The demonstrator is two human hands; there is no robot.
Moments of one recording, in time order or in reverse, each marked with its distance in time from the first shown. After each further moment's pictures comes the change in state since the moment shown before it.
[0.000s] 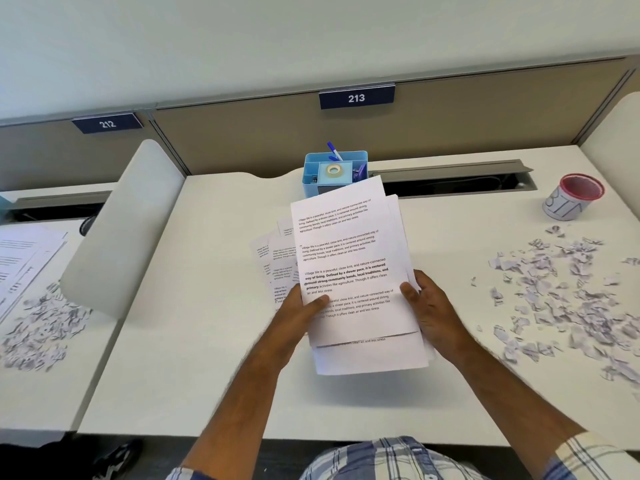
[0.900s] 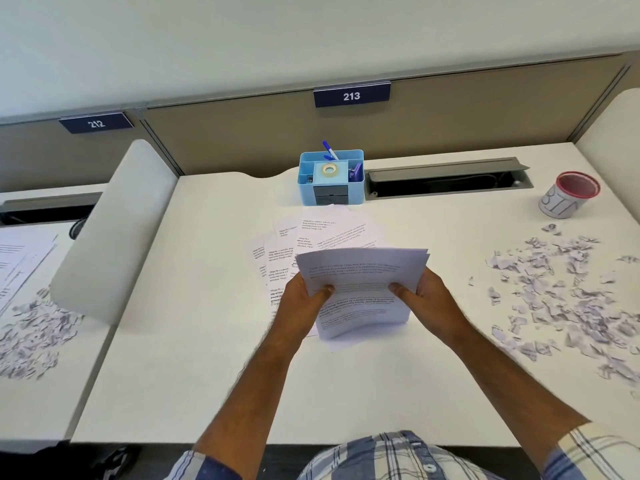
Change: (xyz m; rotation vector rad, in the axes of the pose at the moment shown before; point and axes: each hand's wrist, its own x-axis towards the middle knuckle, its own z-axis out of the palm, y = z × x) left_hand 0.014 0.026 0.022 0.103 0.159 0.170; right_hand 0.022 -0.010 -0.008 -0.355 0.050 -0.024
